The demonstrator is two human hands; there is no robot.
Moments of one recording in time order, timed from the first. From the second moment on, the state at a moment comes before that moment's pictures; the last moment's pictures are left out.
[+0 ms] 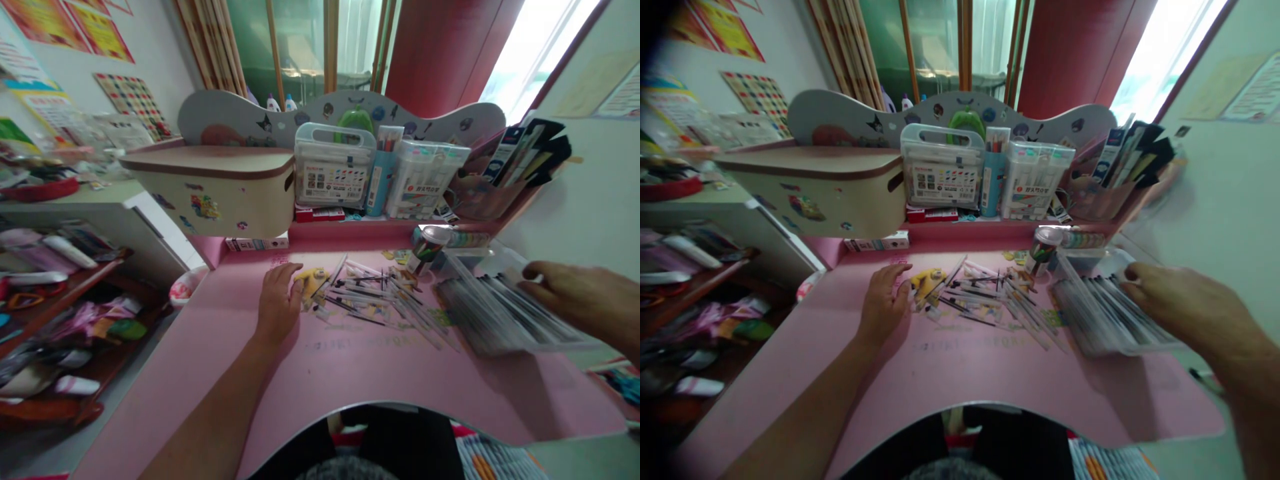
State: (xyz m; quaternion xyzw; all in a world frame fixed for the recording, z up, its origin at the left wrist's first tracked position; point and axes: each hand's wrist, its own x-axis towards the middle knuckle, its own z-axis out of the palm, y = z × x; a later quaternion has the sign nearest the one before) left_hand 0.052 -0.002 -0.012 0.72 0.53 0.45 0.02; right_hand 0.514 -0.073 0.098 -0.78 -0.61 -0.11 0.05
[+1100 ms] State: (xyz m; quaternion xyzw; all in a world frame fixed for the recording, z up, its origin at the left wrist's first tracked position) left_hand 0.047 0.005 -0.025 0.66 0.59 0.45 0.11; right_hand 0.252 -0.017 -0.018 -0.50 -0.81 0.06 0.29
